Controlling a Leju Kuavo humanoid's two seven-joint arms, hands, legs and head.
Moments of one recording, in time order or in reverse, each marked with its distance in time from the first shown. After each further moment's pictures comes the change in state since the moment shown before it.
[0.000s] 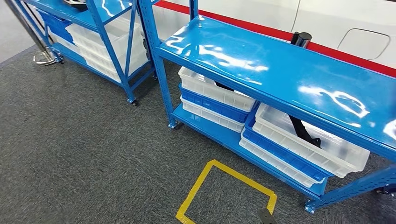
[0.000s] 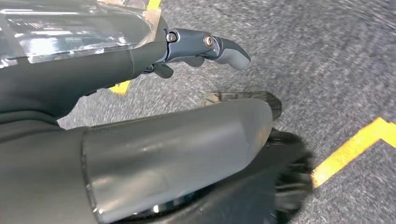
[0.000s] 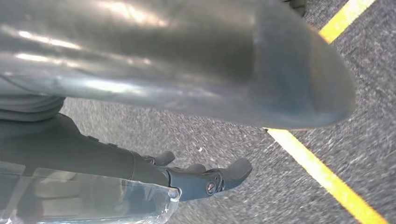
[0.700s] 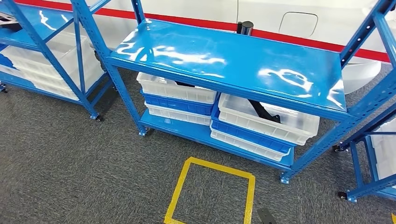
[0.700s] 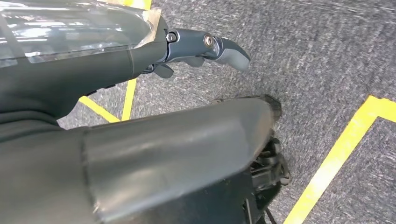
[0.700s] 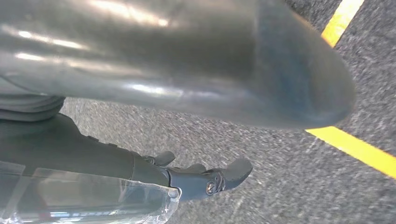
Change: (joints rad) left arm -0.004 0.000 0.000 -0.008 0.002 0.009 0.010; right arm -0.001 -0.006 0.001 0.001 -0.009 0.002 0.001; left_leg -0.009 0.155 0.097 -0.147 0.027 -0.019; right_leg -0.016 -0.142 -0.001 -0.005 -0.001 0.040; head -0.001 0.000
